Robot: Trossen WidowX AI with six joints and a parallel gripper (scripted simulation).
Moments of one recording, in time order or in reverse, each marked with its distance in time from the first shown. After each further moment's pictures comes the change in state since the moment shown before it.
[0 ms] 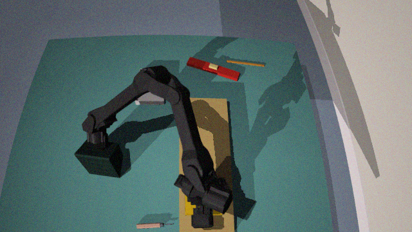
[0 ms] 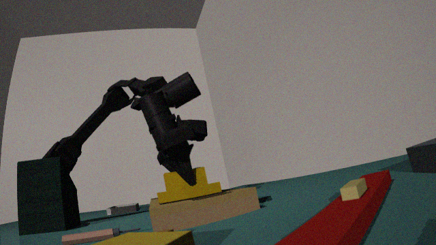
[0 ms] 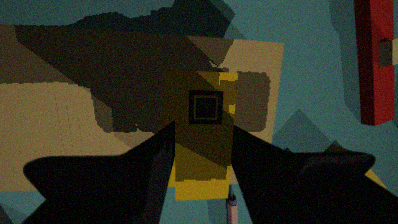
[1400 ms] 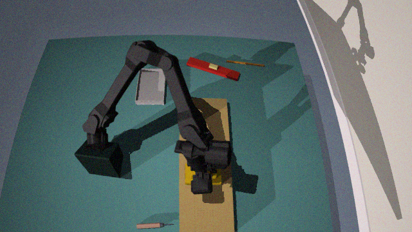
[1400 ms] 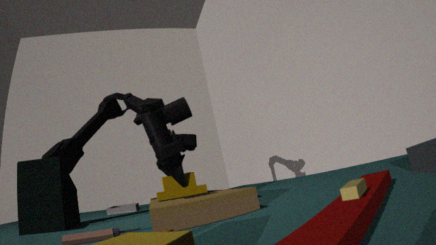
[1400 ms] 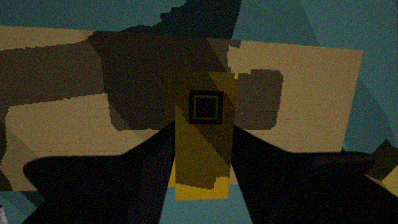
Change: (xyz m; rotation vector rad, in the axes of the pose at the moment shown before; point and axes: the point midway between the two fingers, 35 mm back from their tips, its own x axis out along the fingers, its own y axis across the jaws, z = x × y) arm 0.000 0.109 0.001 0.004 0.000 0.008
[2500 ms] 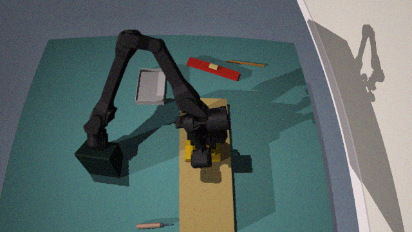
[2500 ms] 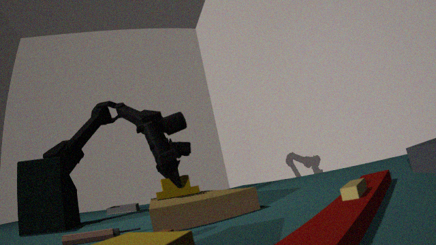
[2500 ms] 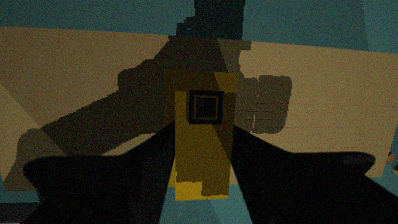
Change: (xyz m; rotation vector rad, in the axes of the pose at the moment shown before) arm 0.000 0.086 0.000 0.002 0.000 0.006
